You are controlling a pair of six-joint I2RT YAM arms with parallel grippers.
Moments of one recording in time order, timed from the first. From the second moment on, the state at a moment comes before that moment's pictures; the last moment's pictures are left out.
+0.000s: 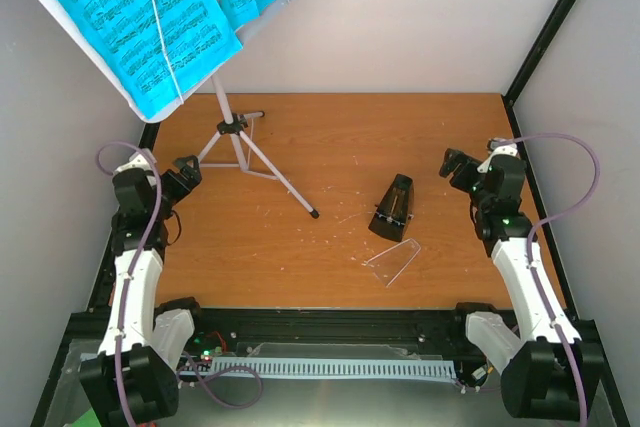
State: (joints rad) left arm 0.25 0.85 0.60 -0.14 0.29 -0.59; right arm -0.05 0.96 0.68 -0.11 -0.05 0.39
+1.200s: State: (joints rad) left arm 0.25 0.86 0.71 -0.20 0.44 -0.18; right arm 0.54 1.21 1.08 -0.75 0.20 0.50
